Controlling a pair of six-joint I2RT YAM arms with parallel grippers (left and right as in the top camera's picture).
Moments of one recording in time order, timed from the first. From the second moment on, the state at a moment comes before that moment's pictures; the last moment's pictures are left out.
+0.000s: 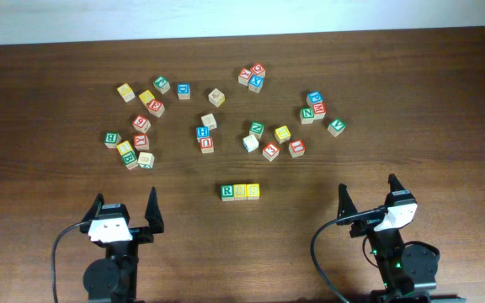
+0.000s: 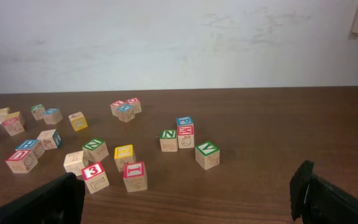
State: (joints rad) left arm 0.02 0.01 0.01 -0.08 -0.04 -0.04; right arm 0.01 0.01 0.01 -0.06 -0.13 0.09
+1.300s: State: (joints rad) left arm 0.02 0.01 0.01 -0.08 -0.04 -0.04; right arm 0.01 0.01 0.01 -0.08 -0.03 0.07
